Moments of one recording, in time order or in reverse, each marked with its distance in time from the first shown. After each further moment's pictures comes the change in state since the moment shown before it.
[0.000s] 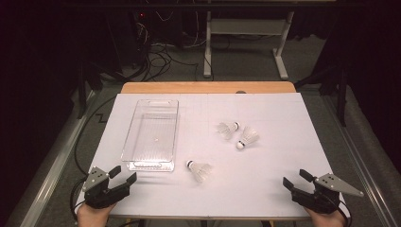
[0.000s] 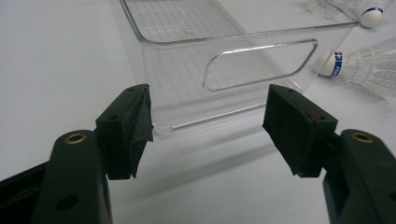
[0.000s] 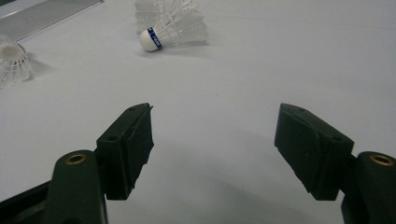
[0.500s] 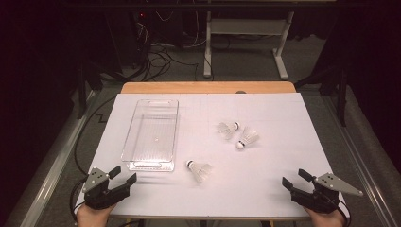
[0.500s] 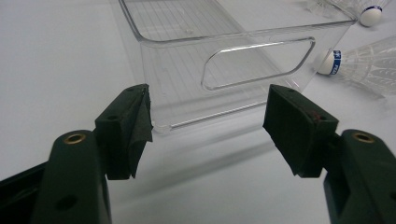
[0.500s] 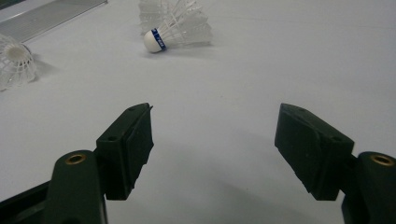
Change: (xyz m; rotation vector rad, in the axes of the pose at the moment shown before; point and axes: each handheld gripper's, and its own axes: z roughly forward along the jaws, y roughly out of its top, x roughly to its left) left arm -0.001 0.000 -0.001 -0.002 0.002 0.004; right arm 0.001 0.001 0.001 -0.002 0.012 -0.001
